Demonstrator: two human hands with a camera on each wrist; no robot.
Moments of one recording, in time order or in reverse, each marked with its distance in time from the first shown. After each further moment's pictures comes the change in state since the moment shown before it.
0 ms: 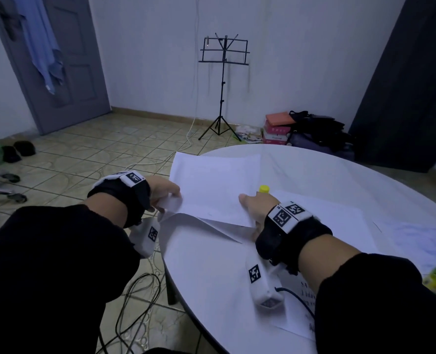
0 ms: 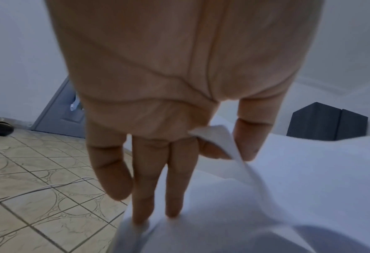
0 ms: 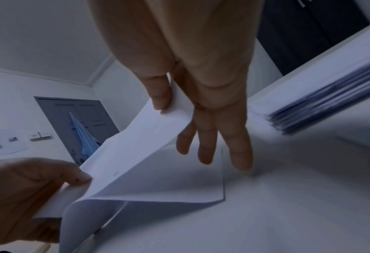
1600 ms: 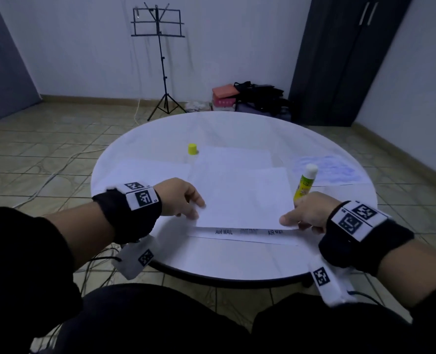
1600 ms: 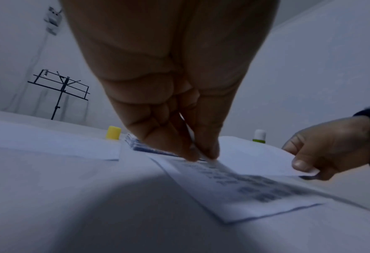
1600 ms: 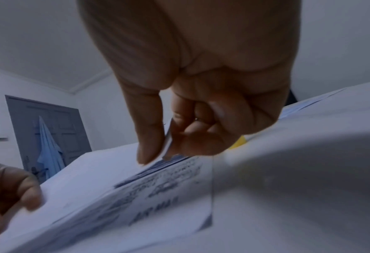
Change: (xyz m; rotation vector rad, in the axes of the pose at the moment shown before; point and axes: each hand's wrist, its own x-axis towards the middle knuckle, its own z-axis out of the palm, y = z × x) left_hand -0.154 0.033 0.158 0.439 -0.296 0.593; right_hand -0.100 0.221 -0.148 -0.167 0.017 0.181
